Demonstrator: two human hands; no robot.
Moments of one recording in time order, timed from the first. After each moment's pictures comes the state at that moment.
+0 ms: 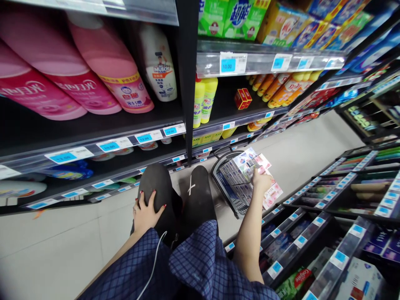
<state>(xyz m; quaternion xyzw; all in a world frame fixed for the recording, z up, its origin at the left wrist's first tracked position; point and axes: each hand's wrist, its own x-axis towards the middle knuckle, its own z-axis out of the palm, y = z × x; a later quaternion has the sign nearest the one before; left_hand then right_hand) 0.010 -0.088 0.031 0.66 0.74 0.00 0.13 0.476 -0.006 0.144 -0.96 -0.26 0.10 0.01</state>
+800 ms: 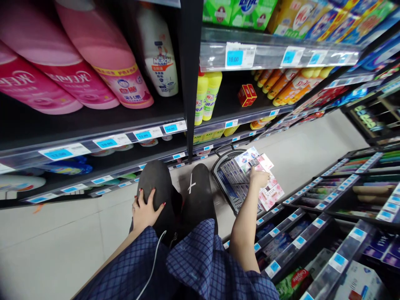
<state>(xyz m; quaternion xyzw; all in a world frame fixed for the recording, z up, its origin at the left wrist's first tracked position) 0.010 -0.087 0.031 0.65 0.74 -0.02 0.13 0.470 0.026 0.113 -0.99 -0.09 0.08 0.07</state>
